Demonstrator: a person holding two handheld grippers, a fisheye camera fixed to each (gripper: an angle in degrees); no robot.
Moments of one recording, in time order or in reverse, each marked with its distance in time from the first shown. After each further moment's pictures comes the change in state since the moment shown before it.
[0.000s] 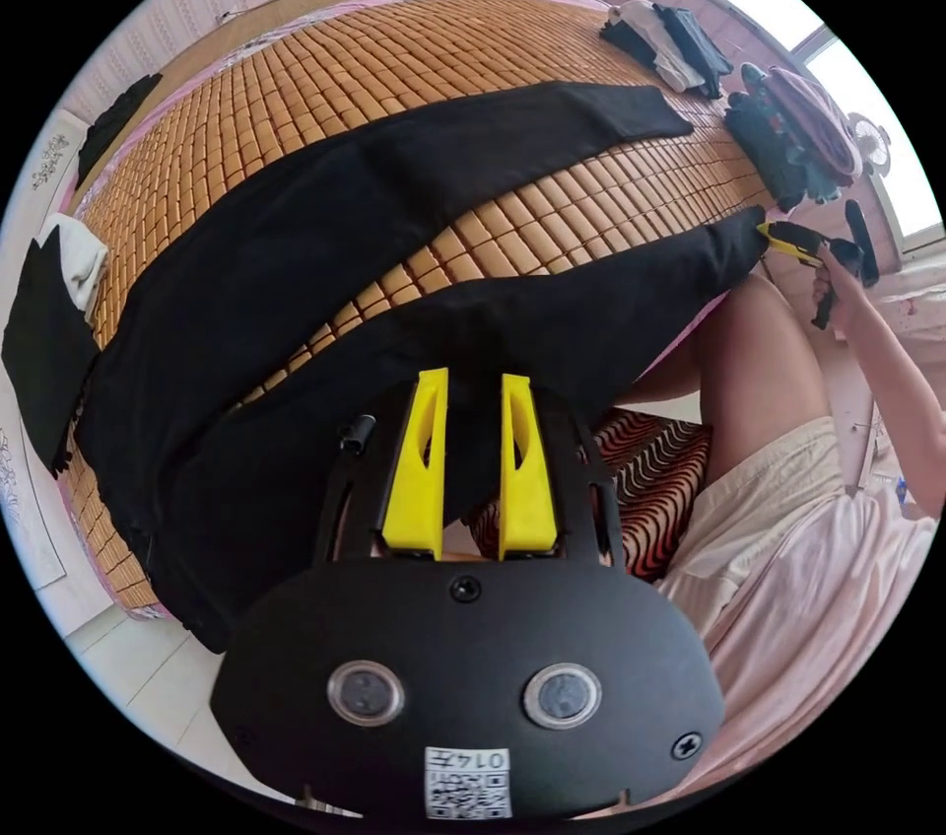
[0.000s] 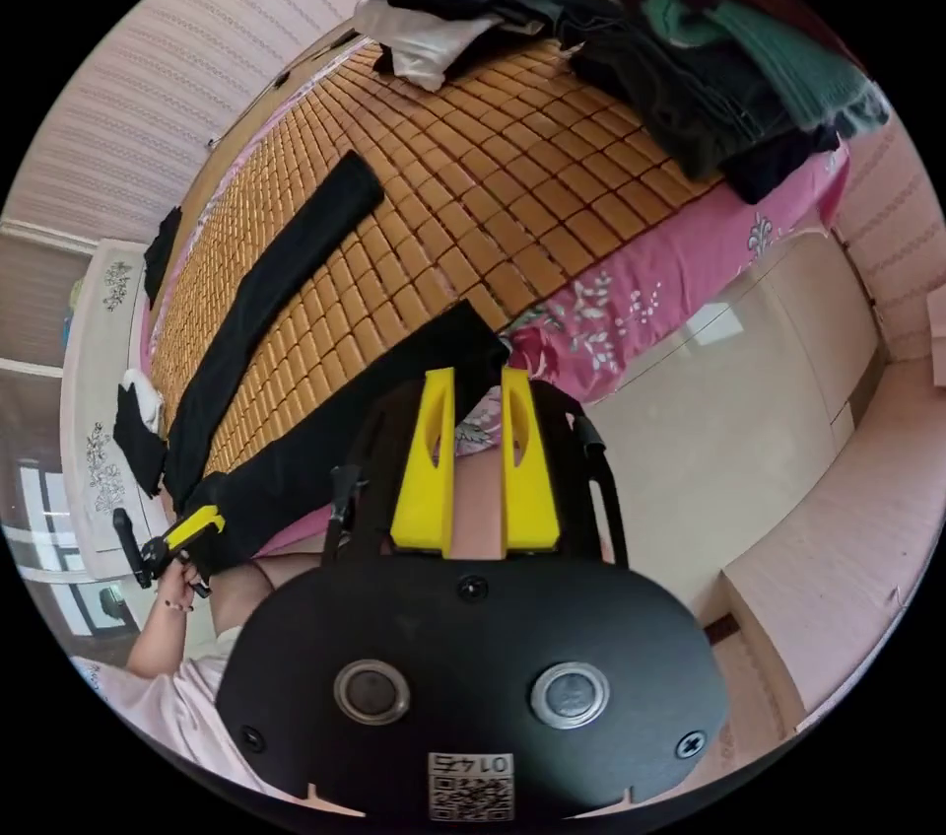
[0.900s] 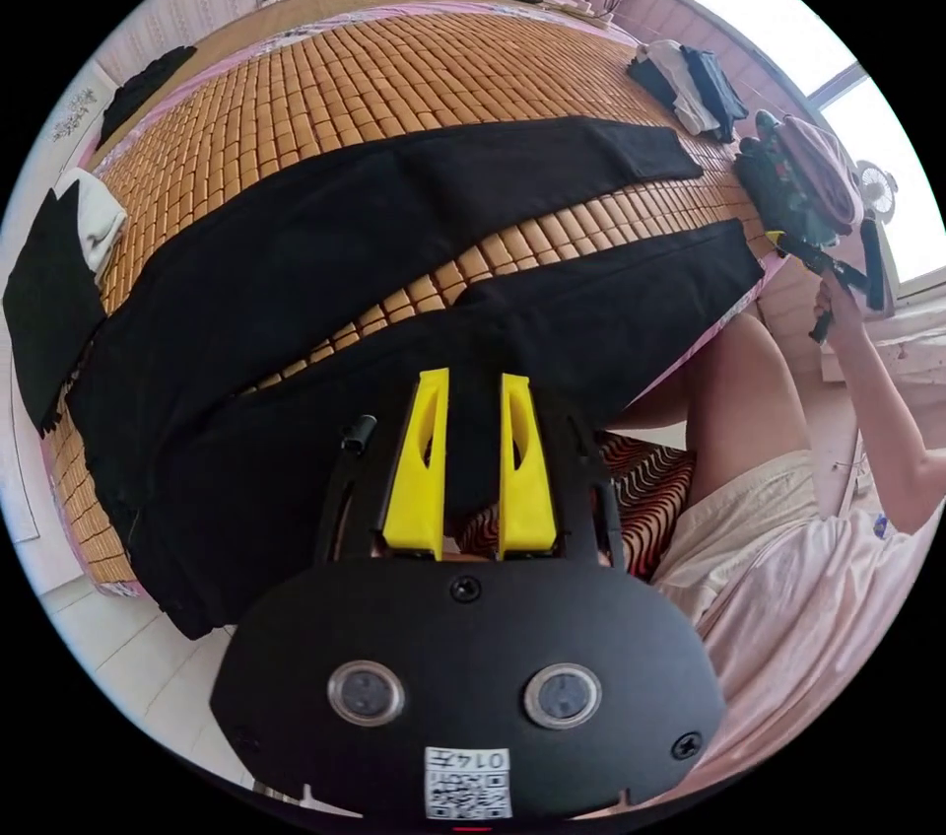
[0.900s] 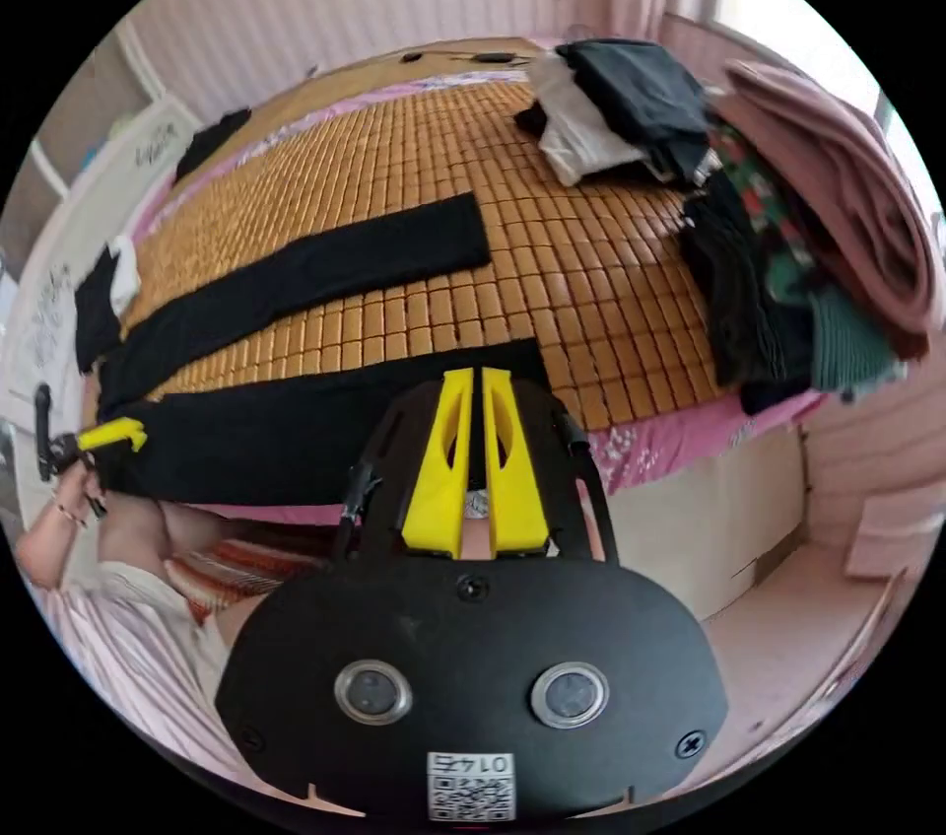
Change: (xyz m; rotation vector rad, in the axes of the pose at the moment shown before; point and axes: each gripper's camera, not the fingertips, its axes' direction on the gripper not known) left arm -0.011 0.020 -0.043 0.053 0.042 -0.093; right arm -0.160 -0.020 0.012 0.116 0.189 -0.435
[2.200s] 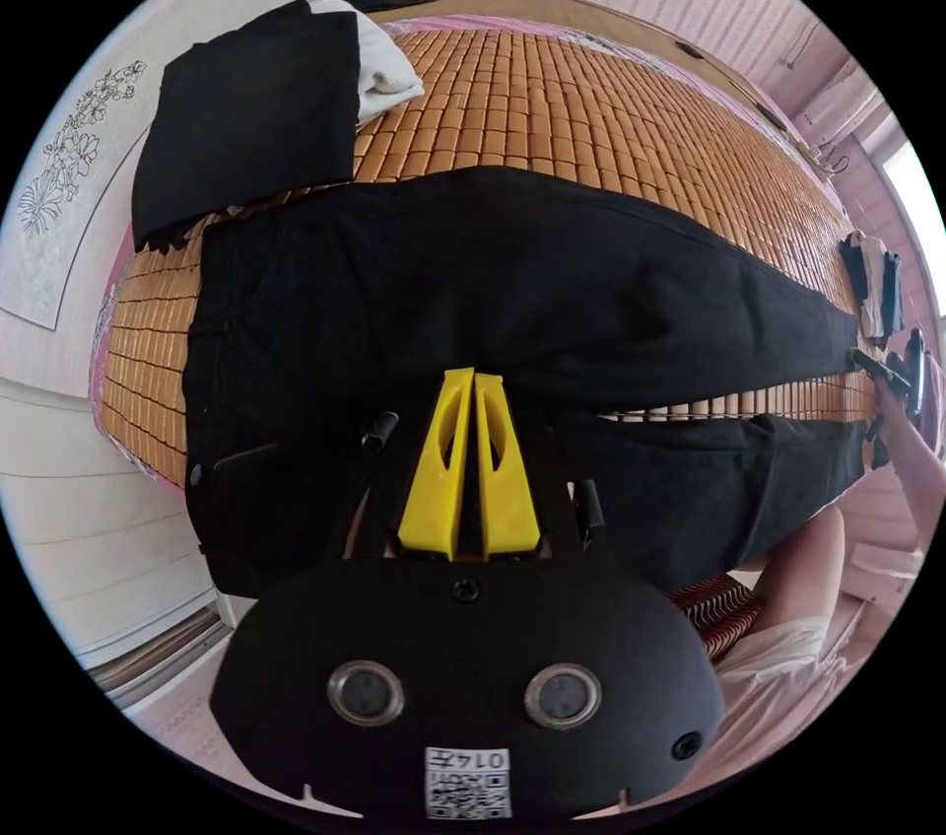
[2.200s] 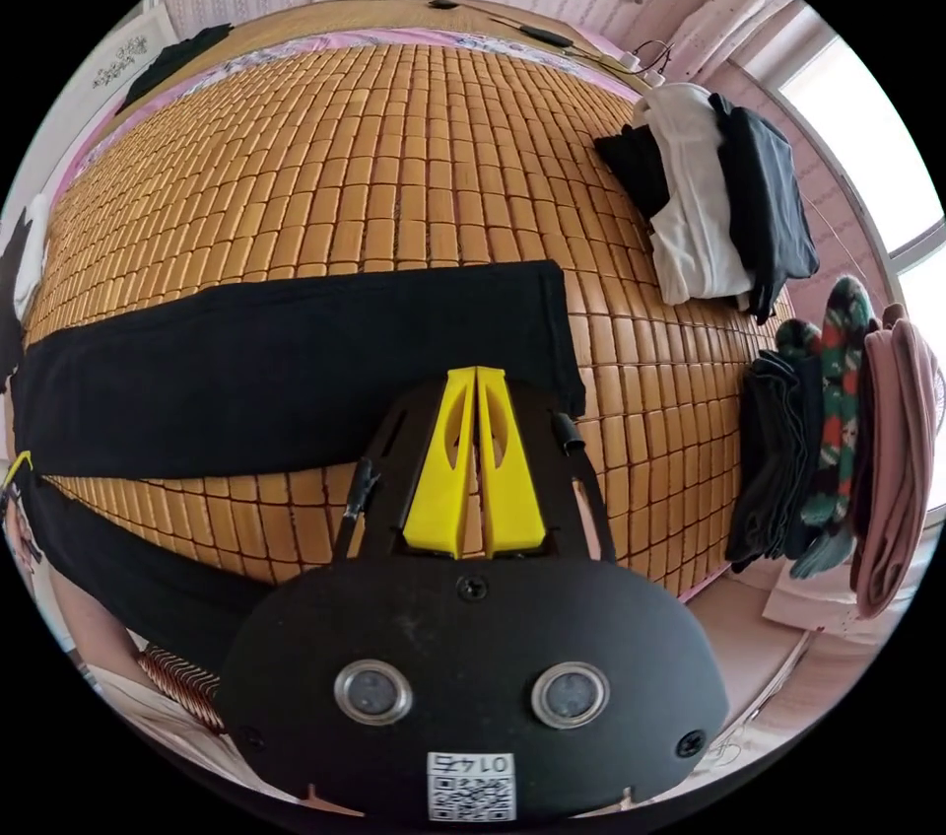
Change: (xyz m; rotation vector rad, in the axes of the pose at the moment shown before) left arm -0.221 0.102 -0.117 0.075 -0.206 -0.504; right arm -0.129 -0.144 0.125 -0.079 0.220 -0.098
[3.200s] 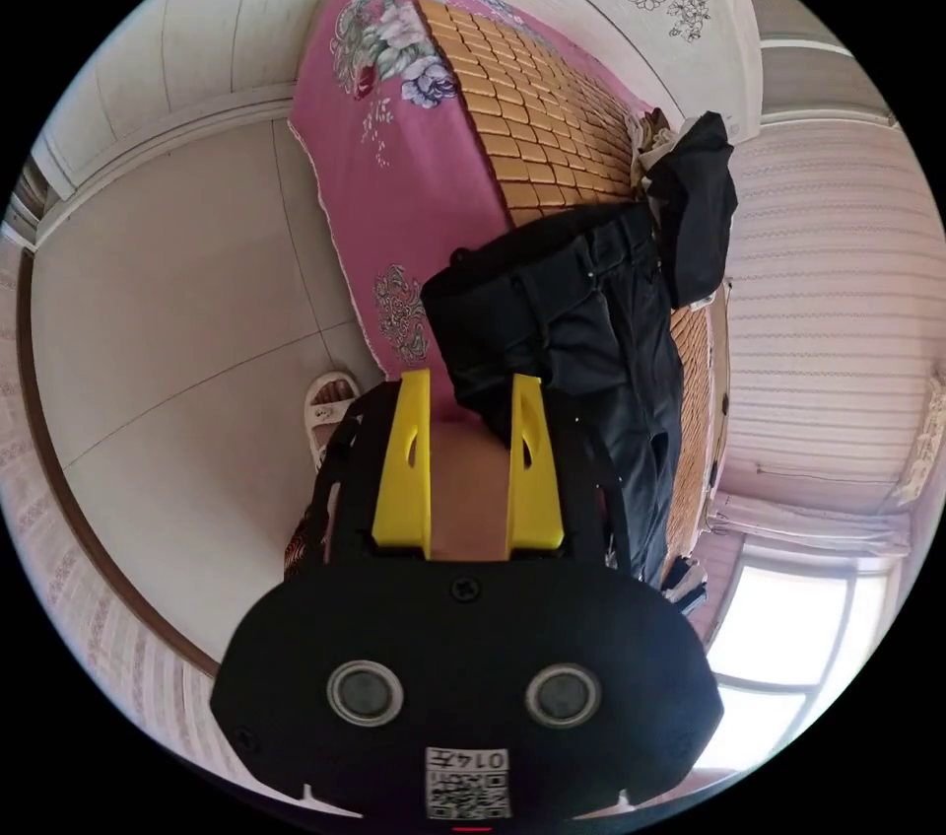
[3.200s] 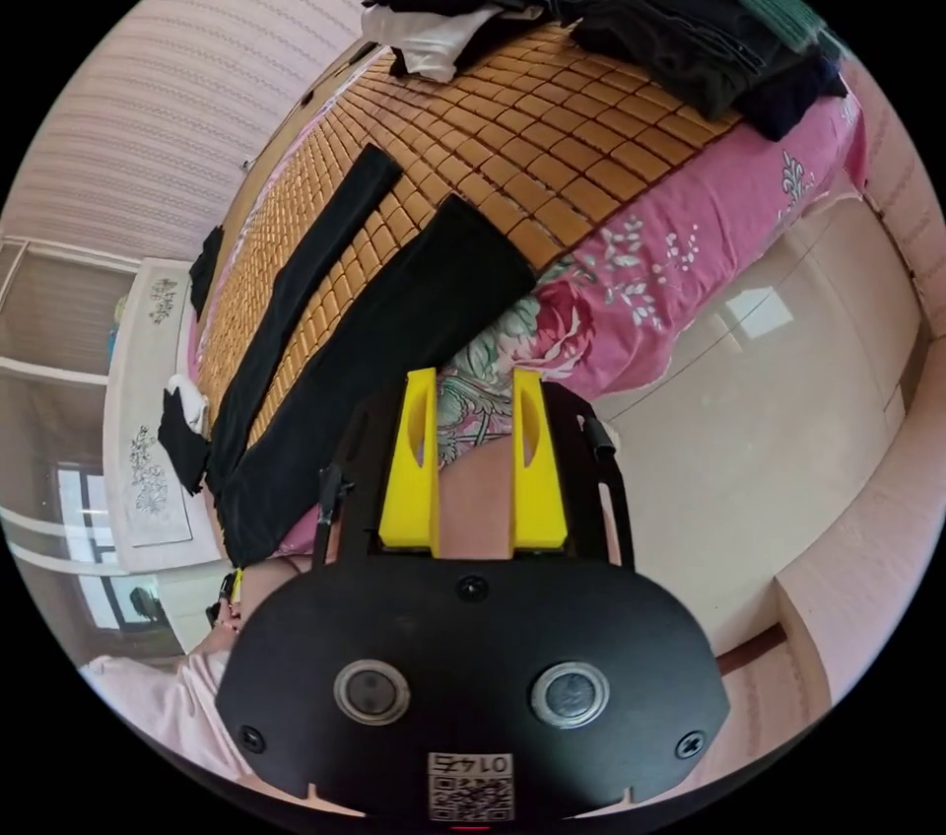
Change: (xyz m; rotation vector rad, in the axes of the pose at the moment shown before) left arm -0.359 0.261 -0.078 0.187 0.463 -1.018; right arm 0.240 0.259 0.006 -0.035 -0.578 0.570
